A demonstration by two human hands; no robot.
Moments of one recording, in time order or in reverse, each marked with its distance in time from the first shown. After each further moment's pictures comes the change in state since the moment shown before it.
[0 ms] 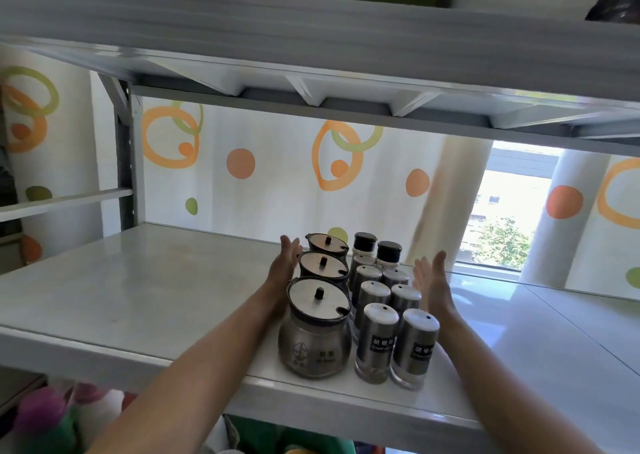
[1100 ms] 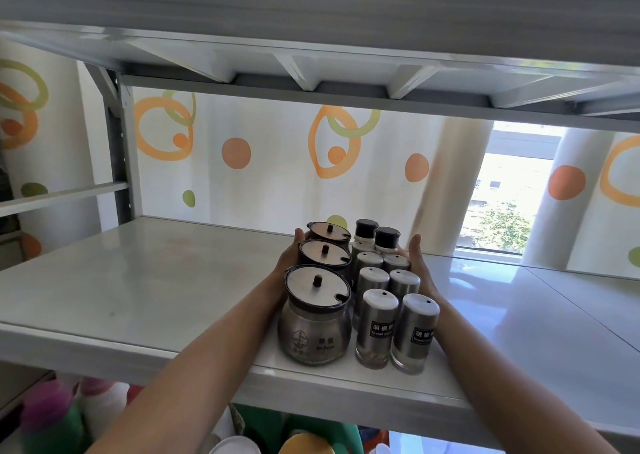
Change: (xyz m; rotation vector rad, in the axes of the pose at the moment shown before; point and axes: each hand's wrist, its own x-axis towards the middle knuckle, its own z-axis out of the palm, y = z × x) left_hand 0.005 -0.007 0.012 -0.187 -0.281 -0.075; right_hand 0.011 0.012 0.018 0.130 -0.473 -0.084
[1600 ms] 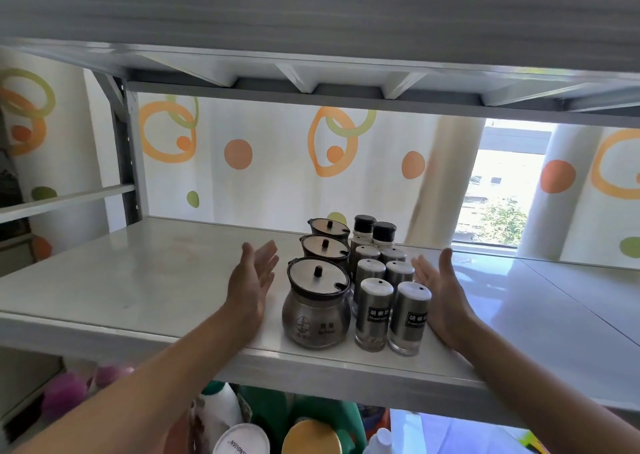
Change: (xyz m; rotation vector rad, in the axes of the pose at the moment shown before) left_hand -0.108 0.016 -0.013 0.086 0.373 0.175; right_hand -0.072 -0.021 0.010 -0.074 0.414 0.179
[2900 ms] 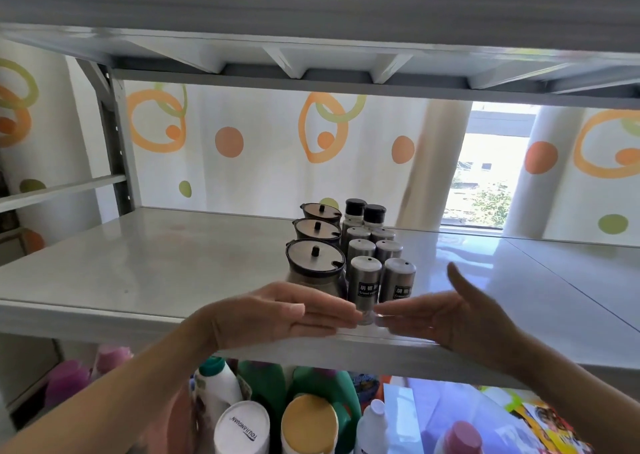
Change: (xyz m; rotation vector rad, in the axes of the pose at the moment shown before) left_hand -0.068 0.017 -0.009 0.323 -1.207 -0.177; right_hand -0.087 -0.017 -0.029 0.043 -0.716 0.117
